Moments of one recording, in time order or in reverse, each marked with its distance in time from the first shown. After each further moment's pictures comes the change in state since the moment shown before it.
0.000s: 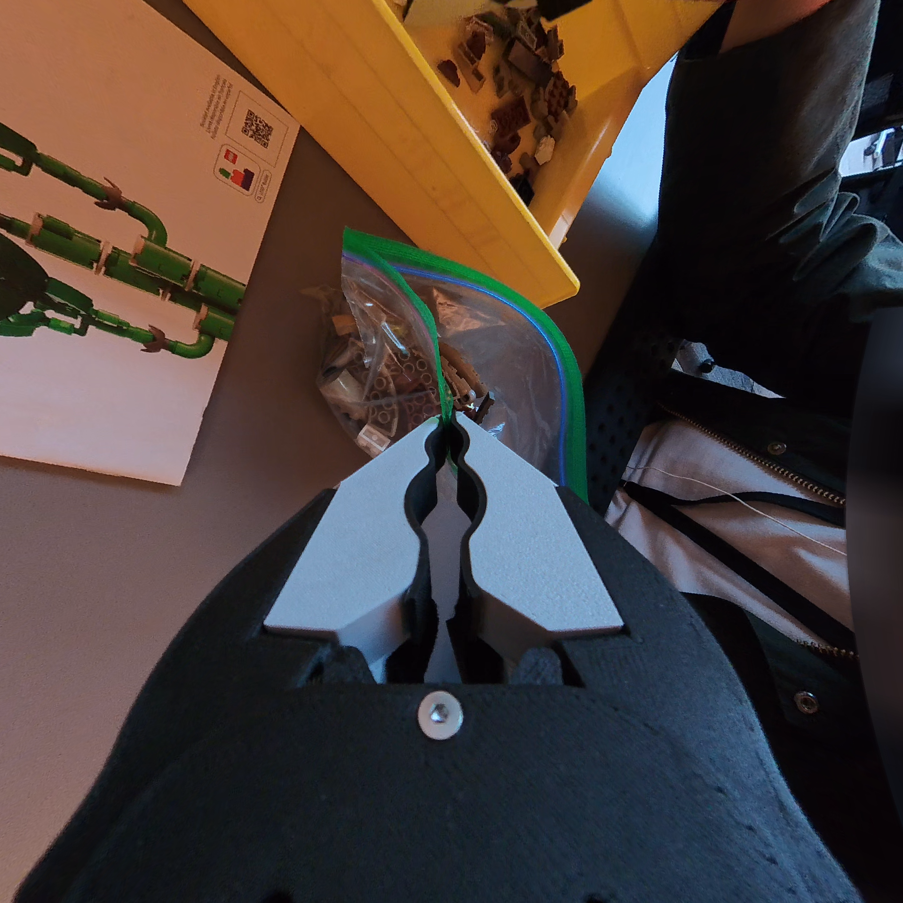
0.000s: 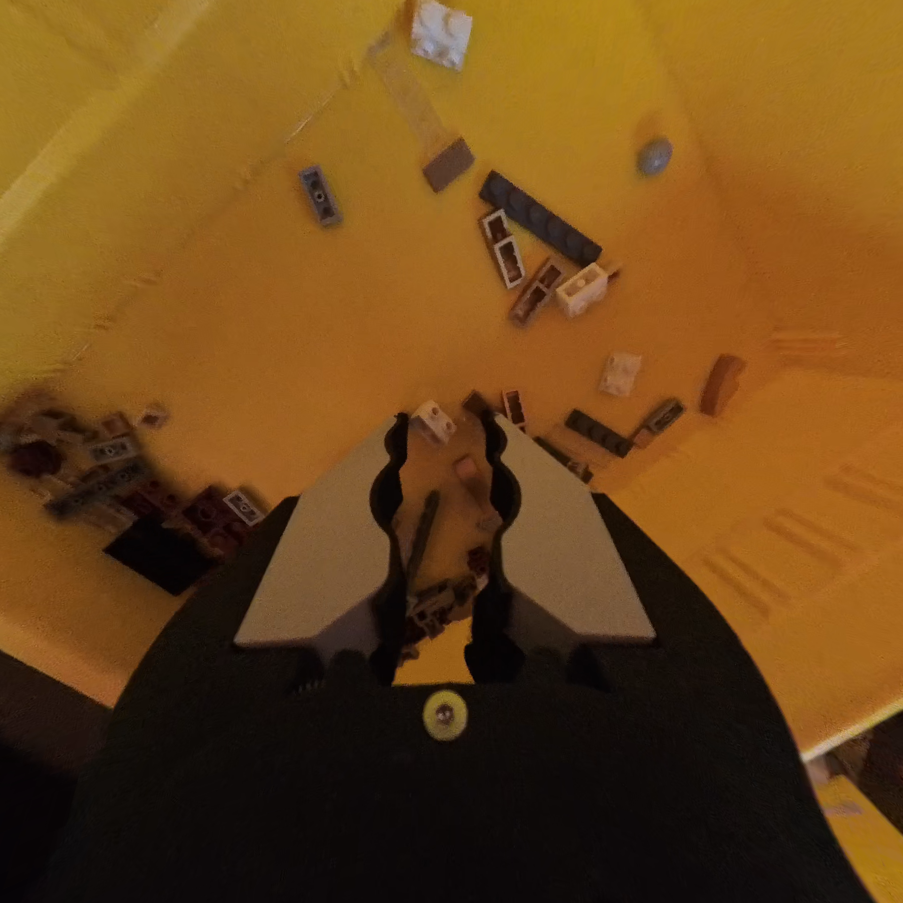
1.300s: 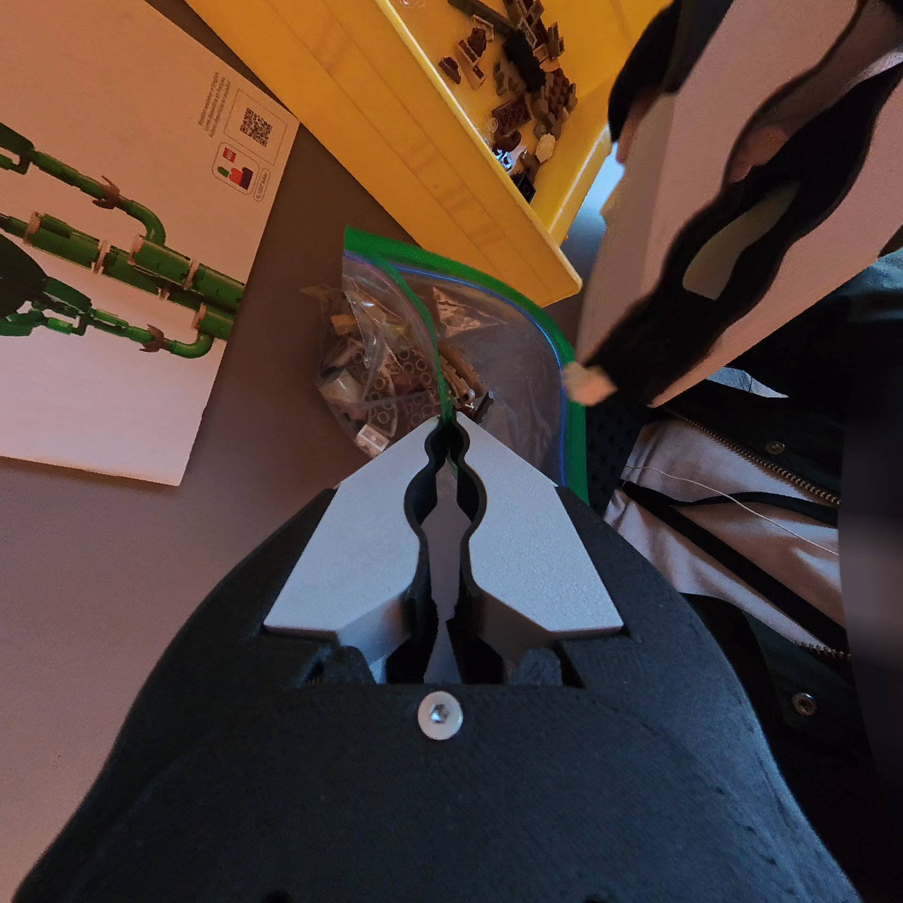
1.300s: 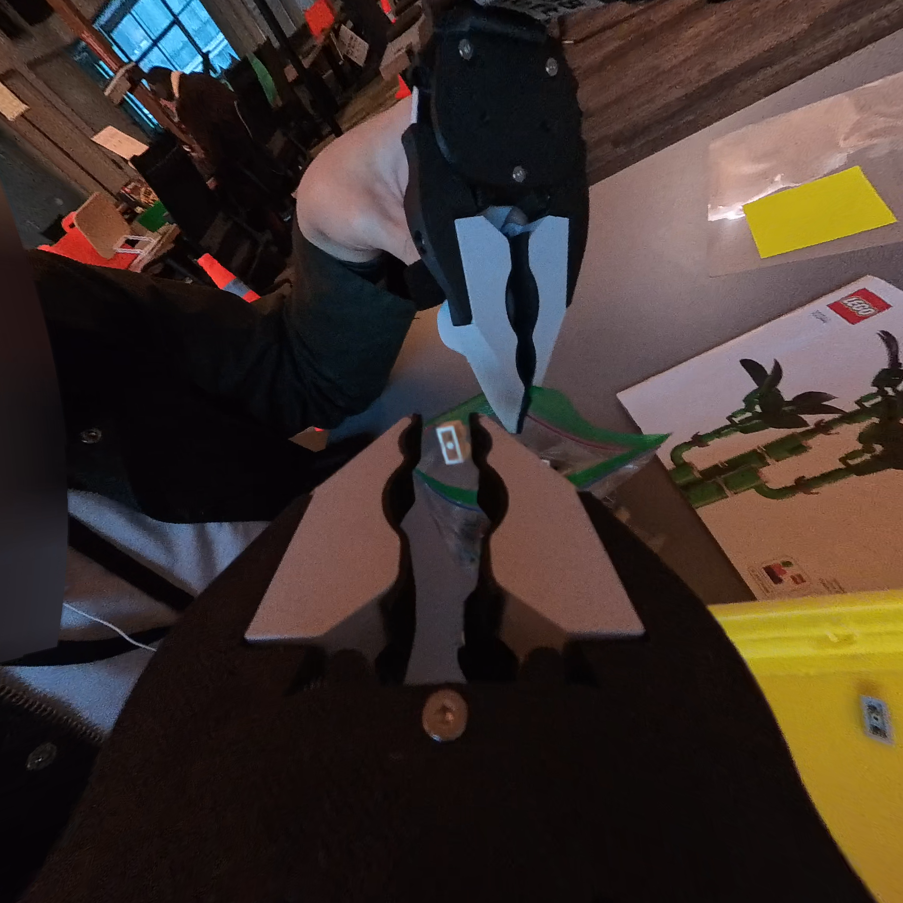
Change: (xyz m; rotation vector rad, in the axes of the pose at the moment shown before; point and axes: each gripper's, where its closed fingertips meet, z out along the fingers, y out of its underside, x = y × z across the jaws) left arm 0.000 0.000 0.000 -0.002 0.004 -0.001; right arm -0.190 -0.117 -0.150 0.750 -0.875 -0.150
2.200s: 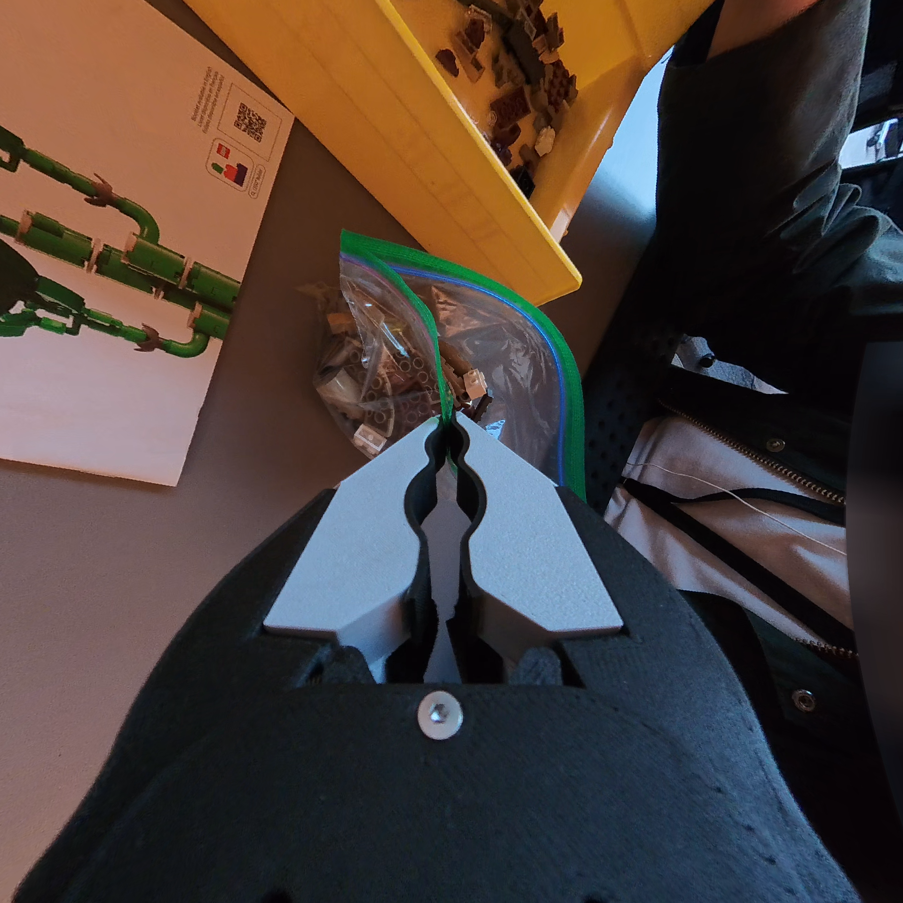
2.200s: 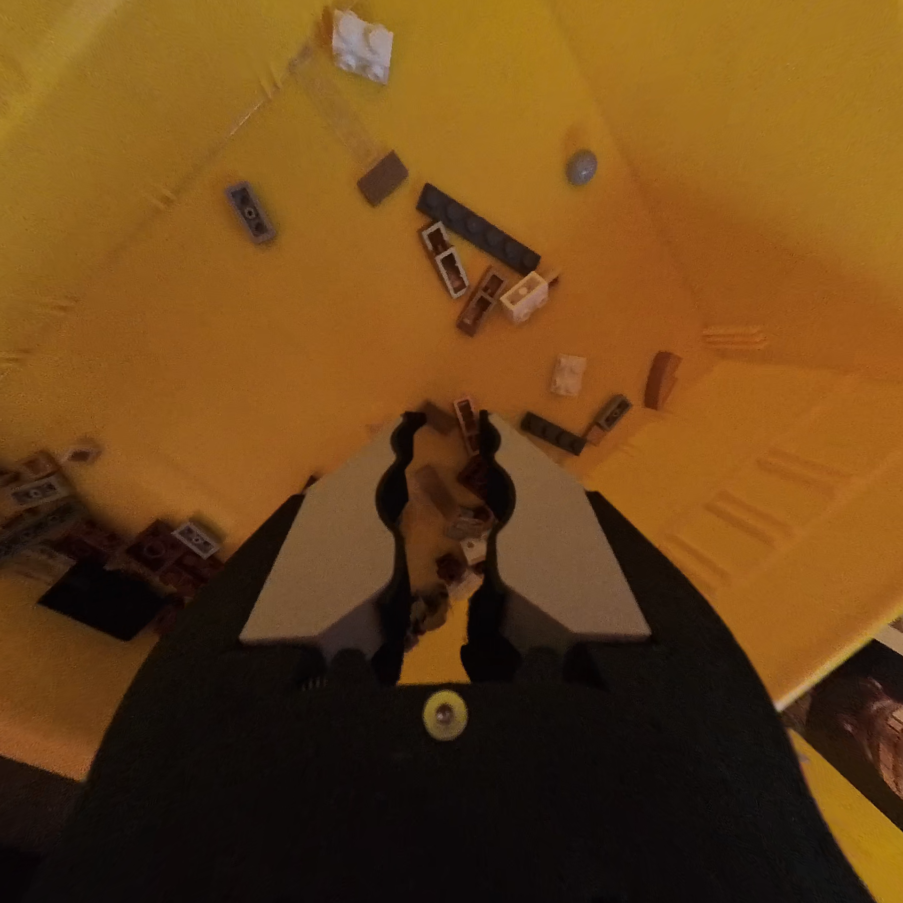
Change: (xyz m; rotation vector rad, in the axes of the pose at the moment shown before) left arm 0.001 0.001 0.002 -0.010 -0.001 0.005; right arm 0.186 0.148 -0.151 -0.760 0.988 0.112
